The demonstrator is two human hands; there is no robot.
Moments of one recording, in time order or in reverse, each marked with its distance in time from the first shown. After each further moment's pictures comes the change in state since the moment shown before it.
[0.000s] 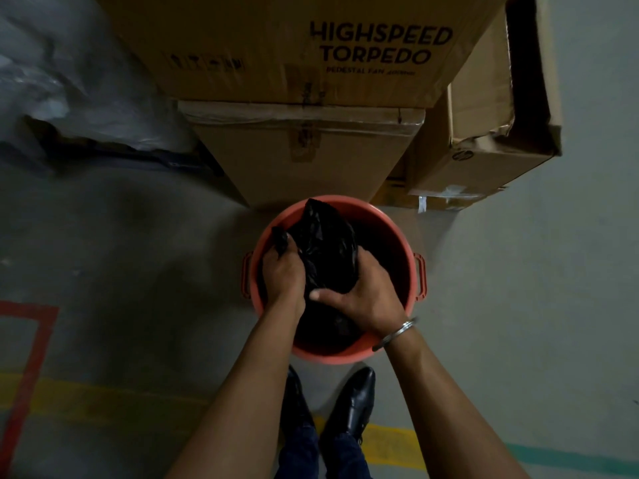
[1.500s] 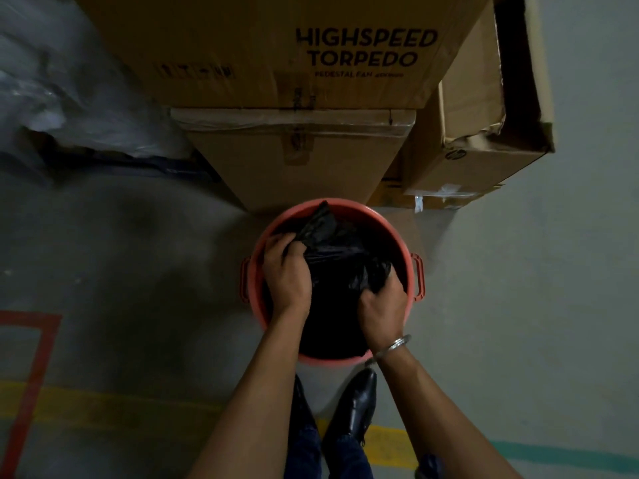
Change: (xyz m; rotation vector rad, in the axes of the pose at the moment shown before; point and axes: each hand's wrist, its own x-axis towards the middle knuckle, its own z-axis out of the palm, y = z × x) left_hand -0.011 -0.002 0.005 -0.107 -0.065 0.295; right_hand -0.016 0.005 0.011 0.204 0.492 0.329
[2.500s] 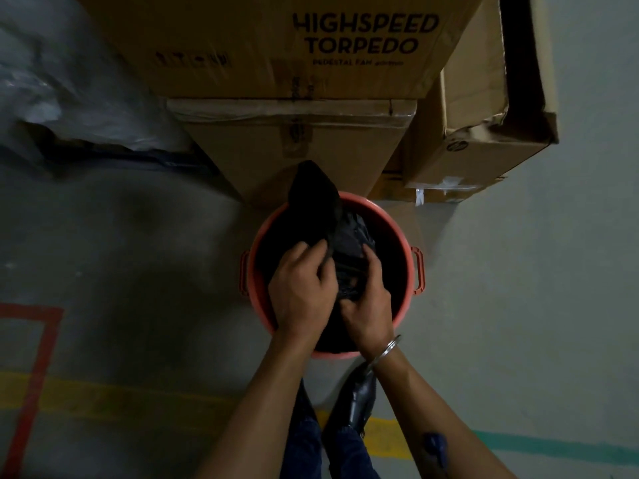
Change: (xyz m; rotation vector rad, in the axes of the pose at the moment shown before) left_hand -0.031 -0.013 -0.016 0.808 -0.113 0.670; right_hand -0.014 0.014 0.005 -0.055 -0.209 -0.176
